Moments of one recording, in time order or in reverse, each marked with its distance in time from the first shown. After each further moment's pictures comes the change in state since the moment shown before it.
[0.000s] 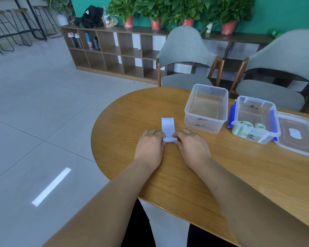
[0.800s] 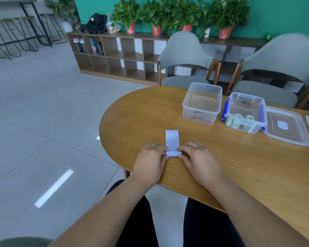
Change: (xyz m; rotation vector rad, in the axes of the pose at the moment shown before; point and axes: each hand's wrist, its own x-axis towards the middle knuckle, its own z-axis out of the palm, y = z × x) left_hand -0.096 0.027 -0.026 -0.119 -0.010 0.053; right_hand -0.101 -0.006 -0.026 0.107 0.007 -0.091
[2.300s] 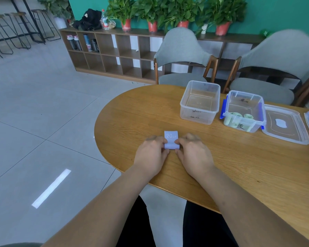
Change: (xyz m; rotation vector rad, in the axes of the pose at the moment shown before) left_hand 0.035 0.001 0.003 0.007 -0.057 -0.092; right_hand 0.029 -0.013 -0.001 -0.114 -0.050 0.178
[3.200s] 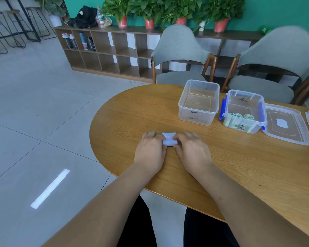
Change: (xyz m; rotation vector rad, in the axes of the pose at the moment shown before) left_hand 0.023 0.001 0.009 0.111 0.029 0.017; right_hand 0.018 0.008 0.007 0.036 0.075 -0.001
